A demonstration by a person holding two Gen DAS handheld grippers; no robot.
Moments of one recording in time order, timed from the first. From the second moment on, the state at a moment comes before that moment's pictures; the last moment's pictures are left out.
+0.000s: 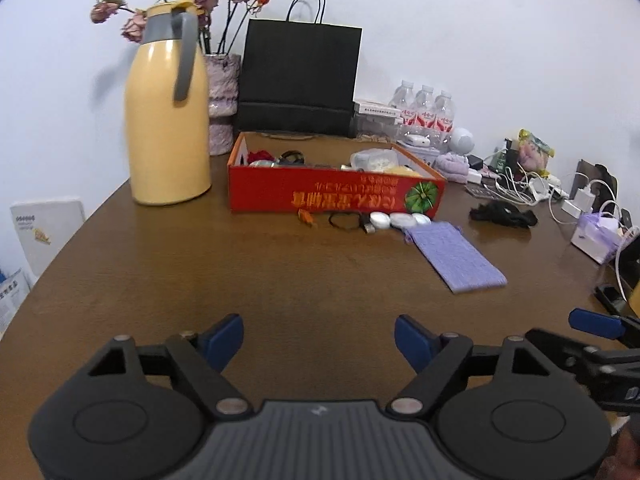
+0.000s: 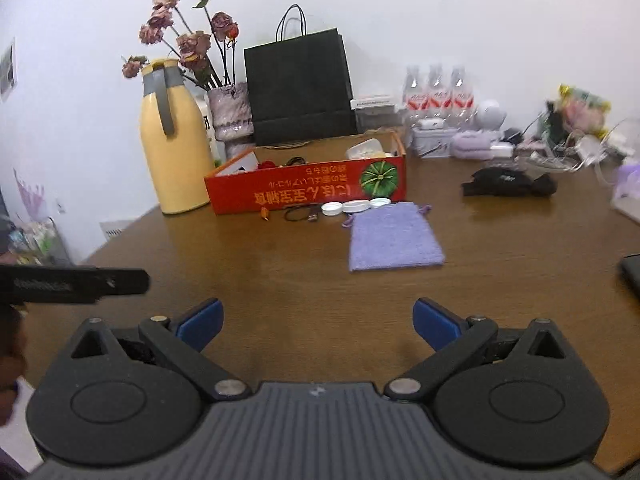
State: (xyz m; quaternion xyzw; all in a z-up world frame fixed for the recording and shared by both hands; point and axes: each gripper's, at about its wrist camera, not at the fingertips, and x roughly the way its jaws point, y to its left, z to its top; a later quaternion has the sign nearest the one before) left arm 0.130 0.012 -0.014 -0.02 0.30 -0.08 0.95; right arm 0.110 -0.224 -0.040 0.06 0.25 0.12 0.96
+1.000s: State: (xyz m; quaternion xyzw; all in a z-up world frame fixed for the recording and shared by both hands) left arm 0.360 -0.011 -0.053 0.00 0.32 -0.07 0.94; right arm 0.375 -0.253 -0.078 -0.01 0.28 0.08 0.96
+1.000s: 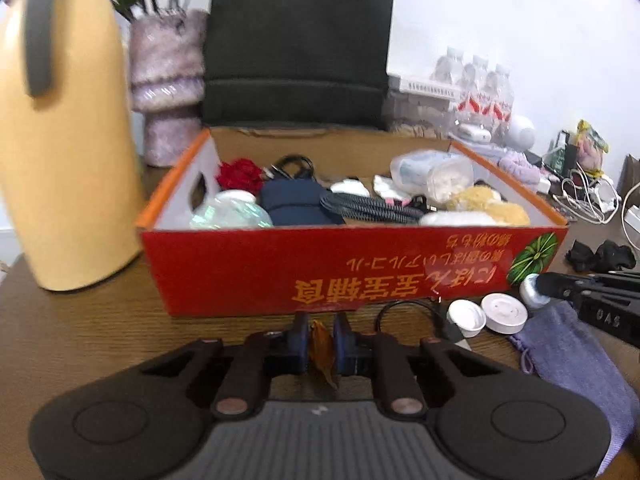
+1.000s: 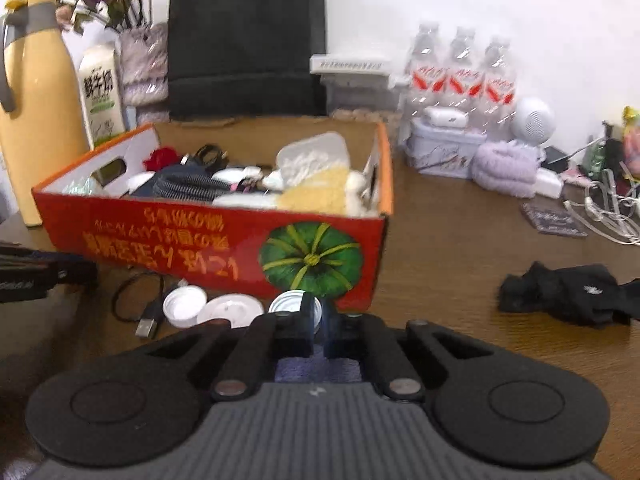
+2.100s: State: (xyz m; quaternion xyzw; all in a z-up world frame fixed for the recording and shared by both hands) left arm 0.141 0.011 0.005 -0.10 0.30 -0.15 0.94; right arm 0.129 -0.224 -0.044 0.05 0.26 0.17 0.95
